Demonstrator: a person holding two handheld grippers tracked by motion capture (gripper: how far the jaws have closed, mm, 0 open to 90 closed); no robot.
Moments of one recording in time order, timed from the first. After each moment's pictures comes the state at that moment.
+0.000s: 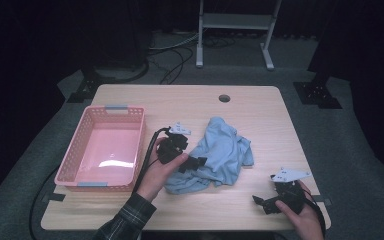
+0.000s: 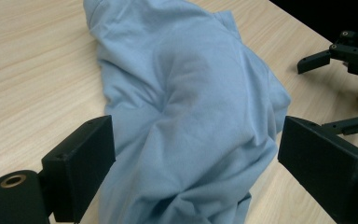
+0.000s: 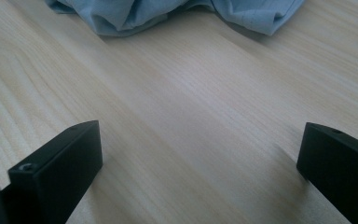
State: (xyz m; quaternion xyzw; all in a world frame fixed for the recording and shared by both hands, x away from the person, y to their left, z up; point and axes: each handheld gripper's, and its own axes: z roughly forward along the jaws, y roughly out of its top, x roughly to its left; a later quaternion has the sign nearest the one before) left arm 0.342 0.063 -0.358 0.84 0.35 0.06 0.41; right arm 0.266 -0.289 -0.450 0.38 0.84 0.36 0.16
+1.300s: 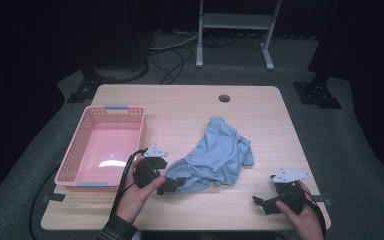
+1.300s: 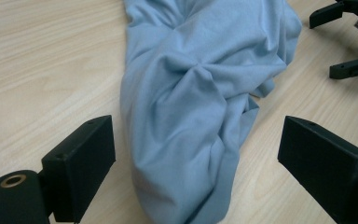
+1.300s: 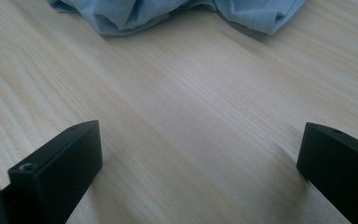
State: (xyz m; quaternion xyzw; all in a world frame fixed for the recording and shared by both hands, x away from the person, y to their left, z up) left arm 0.293 0.116 -0.384 0.83 0.38 0.06 0.40; right arm 0.265 -0.288 -0.450 0.38 0.84 0.36 0.15
